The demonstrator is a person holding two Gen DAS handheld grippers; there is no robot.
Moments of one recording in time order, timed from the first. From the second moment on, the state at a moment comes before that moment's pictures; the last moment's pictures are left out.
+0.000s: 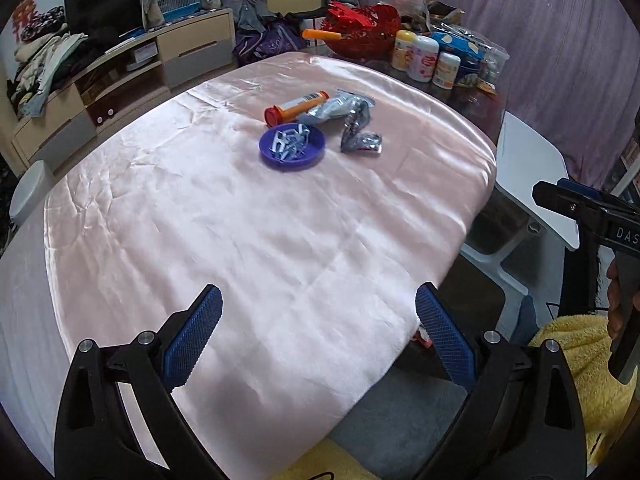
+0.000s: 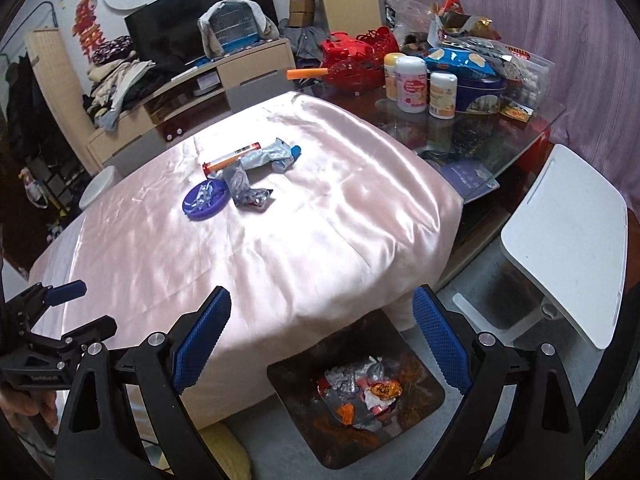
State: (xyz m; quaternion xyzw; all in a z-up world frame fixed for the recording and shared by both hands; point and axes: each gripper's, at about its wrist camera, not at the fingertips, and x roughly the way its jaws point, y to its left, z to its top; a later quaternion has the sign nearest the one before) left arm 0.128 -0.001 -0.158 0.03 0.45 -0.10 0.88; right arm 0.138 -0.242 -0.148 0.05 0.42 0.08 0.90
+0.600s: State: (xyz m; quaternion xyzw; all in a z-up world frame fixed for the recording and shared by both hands) left arm 0.236 0.018 -0.164 0.03 0.45 -0.09 0.89; right arm 0.270 -0.157 -0.173 0.08 0.45 0.17 0.87
